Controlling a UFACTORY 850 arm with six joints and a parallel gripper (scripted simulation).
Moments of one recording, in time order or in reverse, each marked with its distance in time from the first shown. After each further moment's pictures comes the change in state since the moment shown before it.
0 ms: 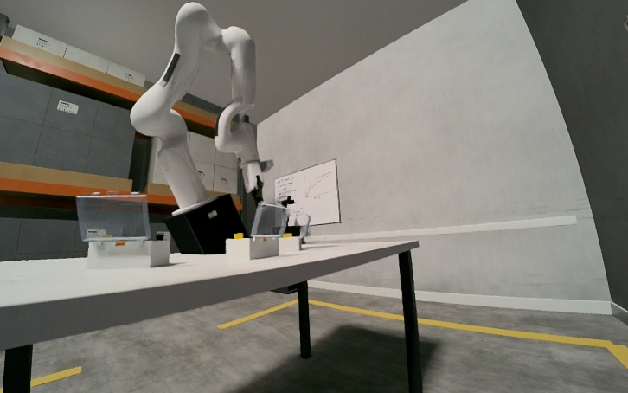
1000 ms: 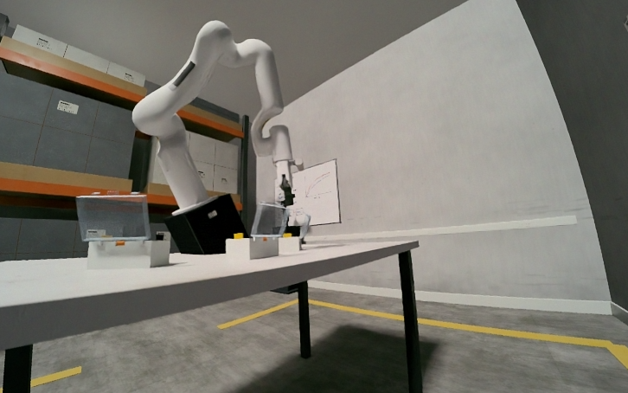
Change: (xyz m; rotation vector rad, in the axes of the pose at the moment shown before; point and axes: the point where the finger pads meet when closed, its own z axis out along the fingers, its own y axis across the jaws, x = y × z) arm 0.111 0.035 0.020 -0.090 -0.132 0.601
